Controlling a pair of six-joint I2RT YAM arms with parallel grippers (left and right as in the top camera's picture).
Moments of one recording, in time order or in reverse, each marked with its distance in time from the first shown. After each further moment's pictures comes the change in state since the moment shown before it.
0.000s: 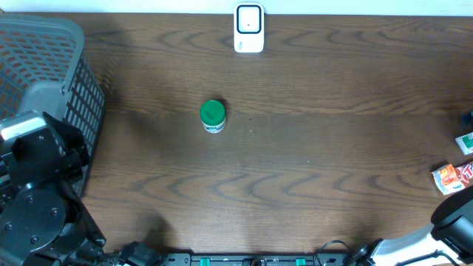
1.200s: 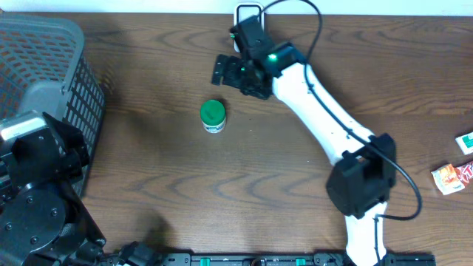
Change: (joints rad) left arm 0.000 0.000 0.000 0.000 0.000 0.000; right arm 1.324 0.302 0.396 0.198 -0.150 0.277
